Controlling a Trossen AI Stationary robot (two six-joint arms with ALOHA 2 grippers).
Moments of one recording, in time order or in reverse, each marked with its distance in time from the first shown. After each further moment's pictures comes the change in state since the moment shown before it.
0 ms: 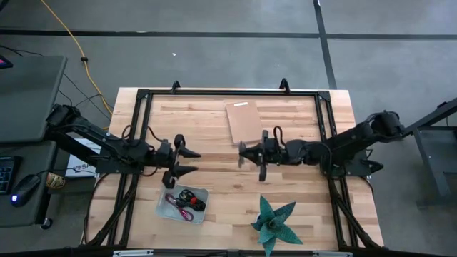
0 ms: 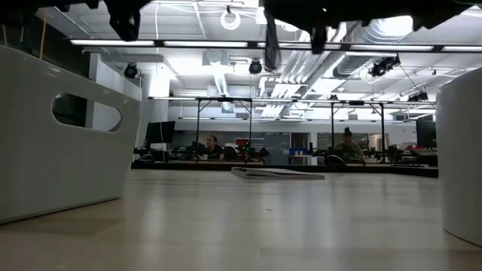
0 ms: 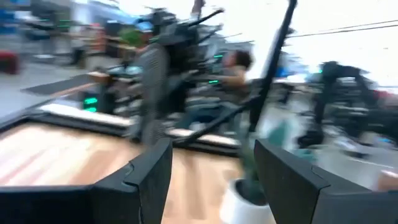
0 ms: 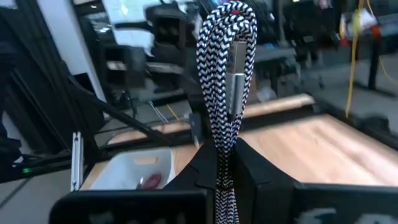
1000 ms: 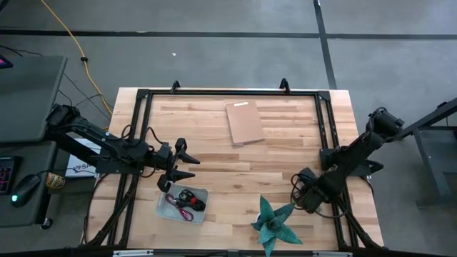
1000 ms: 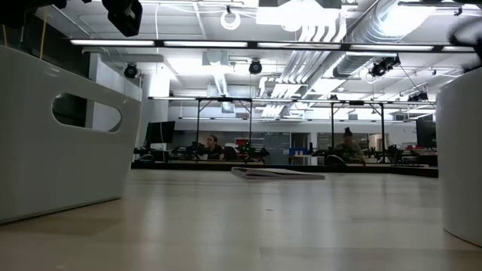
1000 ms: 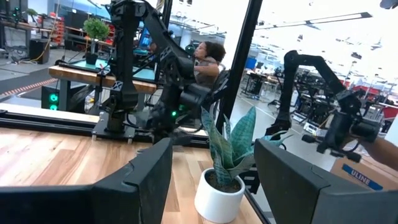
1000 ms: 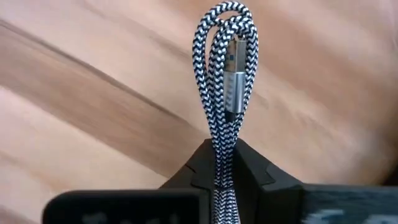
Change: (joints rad) left arm 0.000 -0.012 0.000 -0.019 0.145 -0.008; right arm 0.582 0.010 0.070 -1.628 -0.235 1.652
